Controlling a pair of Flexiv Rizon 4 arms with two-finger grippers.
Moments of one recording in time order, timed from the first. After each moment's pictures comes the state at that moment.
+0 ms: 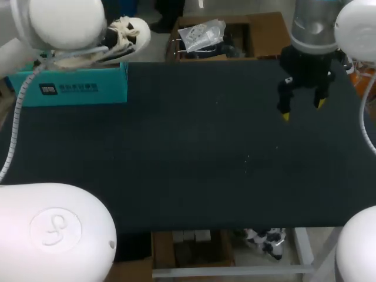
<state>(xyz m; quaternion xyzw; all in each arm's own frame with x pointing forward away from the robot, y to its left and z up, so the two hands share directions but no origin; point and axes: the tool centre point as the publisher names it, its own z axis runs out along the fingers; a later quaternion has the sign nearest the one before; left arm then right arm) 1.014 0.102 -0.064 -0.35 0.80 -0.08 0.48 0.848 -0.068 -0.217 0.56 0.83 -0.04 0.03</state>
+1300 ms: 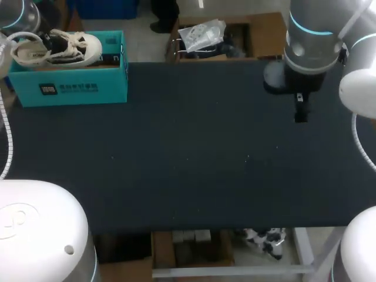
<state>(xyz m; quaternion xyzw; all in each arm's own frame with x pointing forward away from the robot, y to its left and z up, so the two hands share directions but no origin) 1.187 0.281 -0.190 -0.29 0.87 -0.09 0.39 0.857 -0.053 -0.188 0.02 0.98 -0.07 0.16</state>
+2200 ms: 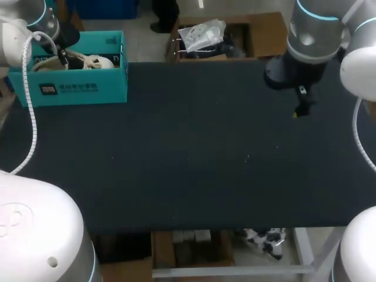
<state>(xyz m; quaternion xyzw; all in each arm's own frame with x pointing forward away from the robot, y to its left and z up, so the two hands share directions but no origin) 1.230 0.264 -0.291 -0.23 0.93 -0.05 0.28 0.877 -0.046 -0.190 -0.07 0.99 -0.05 0.13</state>
